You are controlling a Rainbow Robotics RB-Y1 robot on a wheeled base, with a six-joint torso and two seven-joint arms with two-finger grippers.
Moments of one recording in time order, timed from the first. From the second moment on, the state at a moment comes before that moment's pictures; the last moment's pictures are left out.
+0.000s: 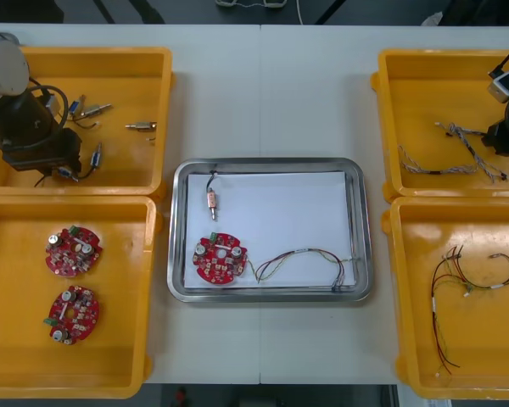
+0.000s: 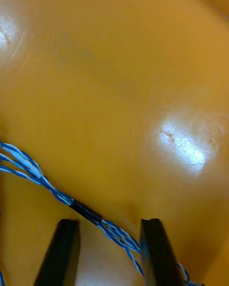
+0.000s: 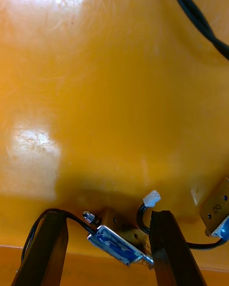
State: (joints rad) right arm -1.09 -0.73 -0.15 -0.25 -0.73 0.87 2.71; left arm -0.94 0.77 -0.35 -0.86 0.84 1.43 -1.35
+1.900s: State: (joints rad) right arm -1.05 -0.75 -0.15 -0.70 -0.59 1.32 2.71; left arm -0.92 0.78 -0.29 -1.11 0.82 1.51 -1.35
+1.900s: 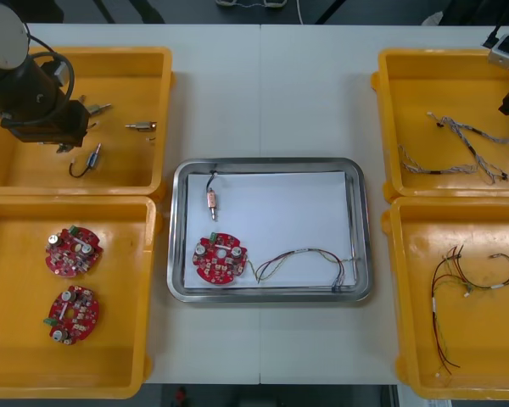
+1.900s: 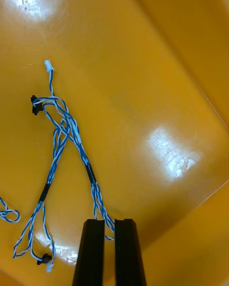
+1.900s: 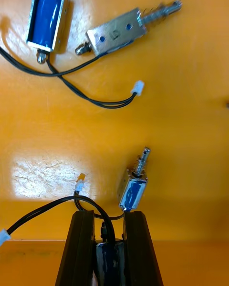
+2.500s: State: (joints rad) right arm -1.05 -0.75 -0.16 -0.73 -0.57 1.39 2.71; left arm -0.92 0.78 -0.19 -1.38 0.75 1.70 -1.34
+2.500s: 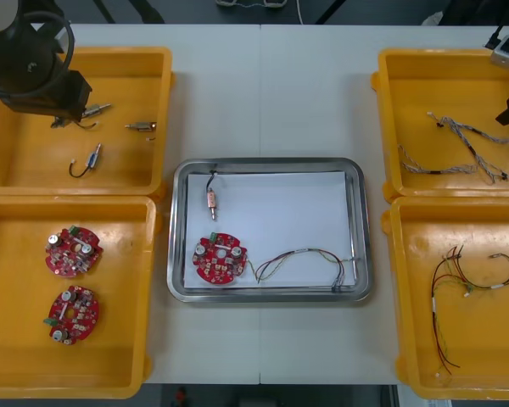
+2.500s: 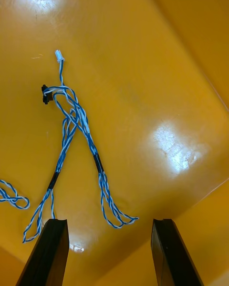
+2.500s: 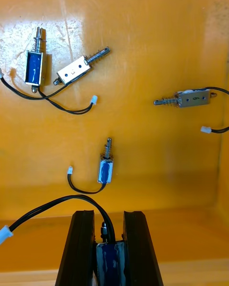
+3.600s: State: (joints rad) right arm -1.05 -0.75 -0.09 -0.71 -0.54 1.27 2.71; left arm -0.92 0.58 -0.17 -1.58 0.60 1.89 -1.06
